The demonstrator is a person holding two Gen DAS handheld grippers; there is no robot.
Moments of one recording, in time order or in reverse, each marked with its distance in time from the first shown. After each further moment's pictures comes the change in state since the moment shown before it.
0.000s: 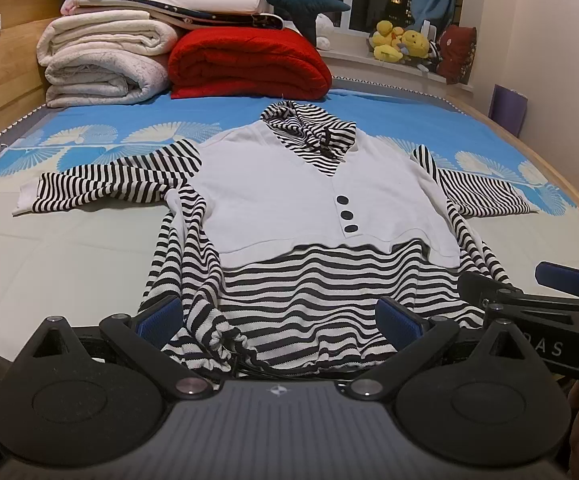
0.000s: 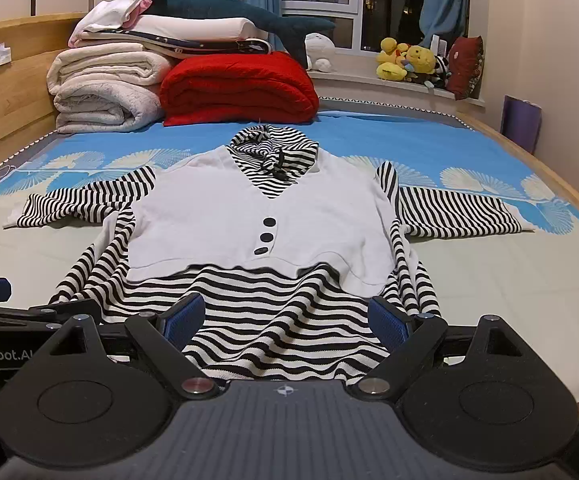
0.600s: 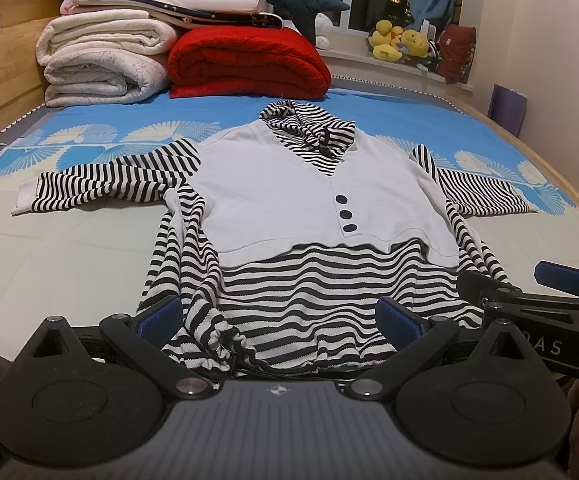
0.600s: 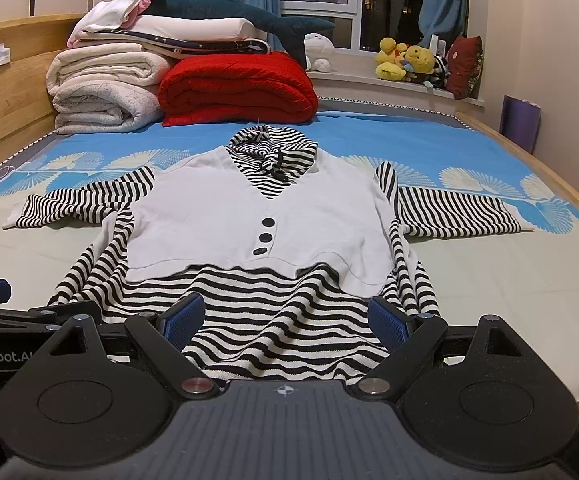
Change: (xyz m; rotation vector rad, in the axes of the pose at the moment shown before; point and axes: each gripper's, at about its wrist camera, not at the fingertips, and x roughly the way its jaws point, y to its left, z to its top) left arm 0.001 -0.003 -0.002 0.021 0.016 0.017; right arm 0.000 -0.001 0.000 0.006 -0.012 0.003
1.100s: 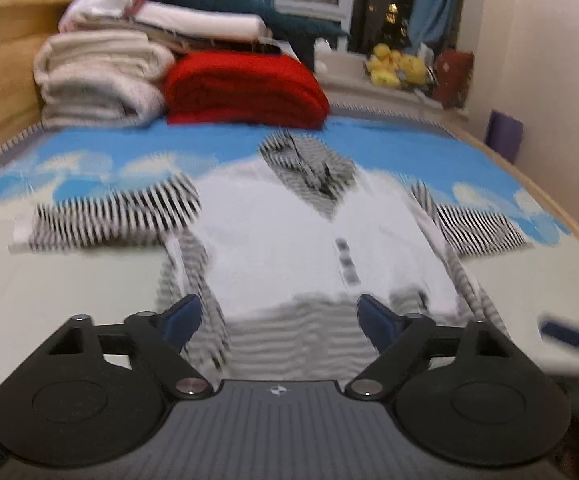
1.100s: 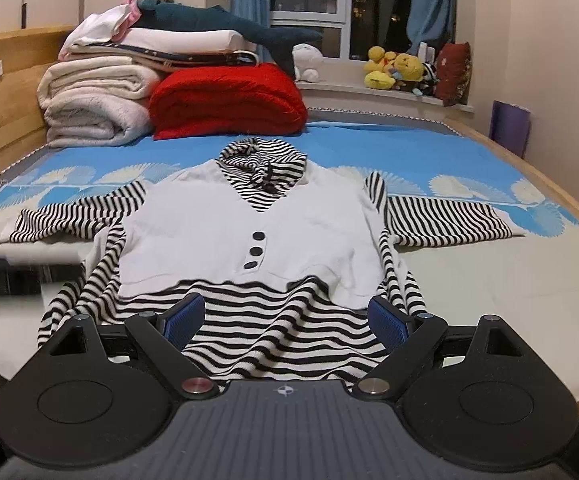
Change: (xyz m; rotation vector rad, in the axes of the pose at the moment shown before) left arm 0.008 0.015 0.059 0.010 0.002 0.019; right arm -0.001 -0.006 0.005 0.024 -0.008 -0.029
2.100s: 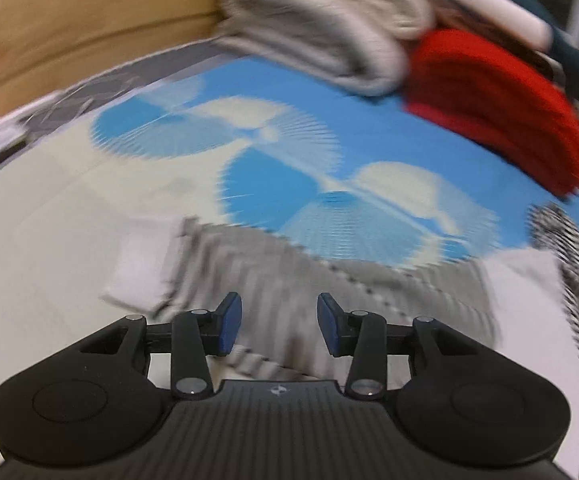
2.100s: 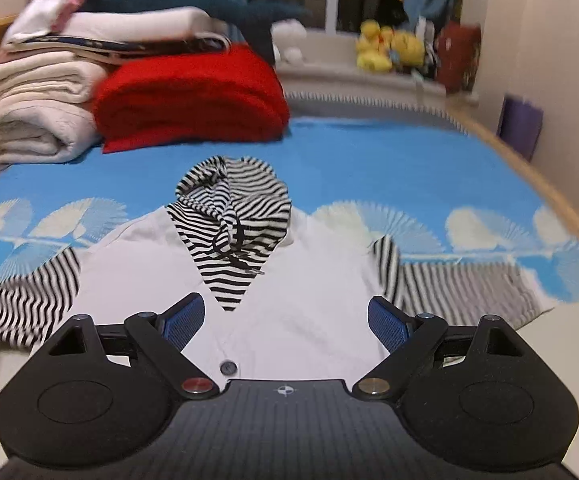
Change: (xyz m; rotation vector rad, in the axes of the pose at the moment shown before) left arm 0.174 0.332 0.141 -0.404 0.054 0.440; right arm 0.200 0.003 0.190 0.012 0.158 -0.087
